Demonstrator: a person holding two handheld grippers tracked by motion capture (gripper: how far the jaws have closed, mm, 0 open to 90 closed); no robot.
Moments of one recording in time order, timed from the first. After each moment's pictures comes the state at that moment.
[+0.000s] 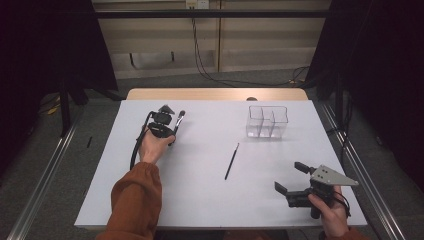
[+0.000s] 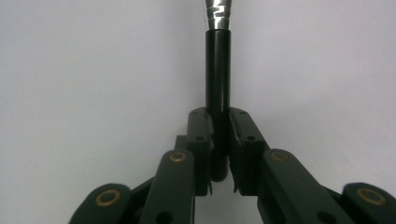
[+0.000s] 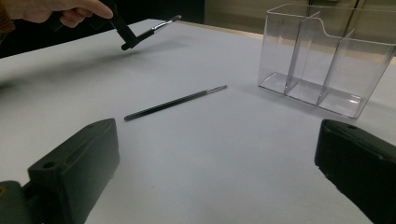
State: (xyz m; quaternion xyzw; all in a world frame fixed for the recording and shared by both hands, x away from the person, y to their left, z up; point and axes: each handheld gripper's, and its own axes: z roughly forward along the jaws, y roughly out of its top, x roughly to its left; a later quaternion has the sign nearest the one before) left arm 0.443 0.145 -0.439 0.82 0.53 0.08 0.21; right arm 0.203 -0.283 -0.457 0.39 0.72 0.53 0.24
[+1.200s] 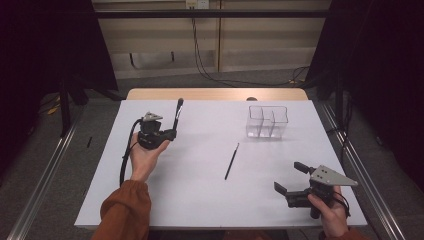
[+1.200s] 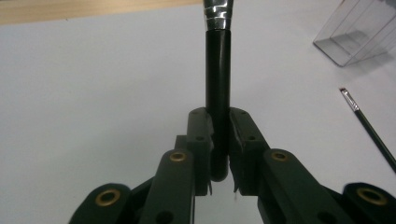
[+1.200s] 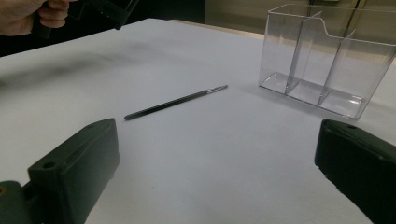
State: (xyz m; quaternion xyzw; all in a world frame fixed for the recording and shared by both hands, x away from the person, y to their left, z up) left arm 0.393 0.172 -0.427 0.78 0.45 0.13 0.42; right arm 0.203 -0.282 -0.458 0.39 0.72 0.52 0.24
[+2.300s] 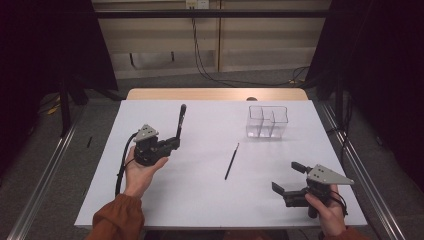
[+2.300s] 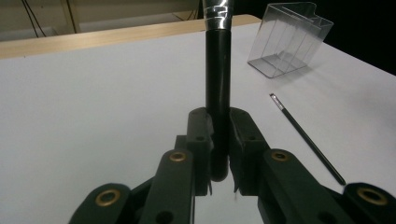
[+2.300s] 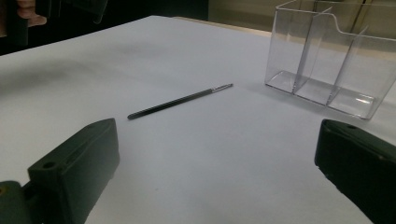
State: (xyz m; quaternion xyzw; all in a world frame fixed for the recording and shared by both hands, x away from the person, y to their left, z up) left arm 0.339 0.174 -0.429 0.77 0.36 0.14 0.51; right arm 0.207 -0.277 -0.459 0.39 0.72 0.52 0.23
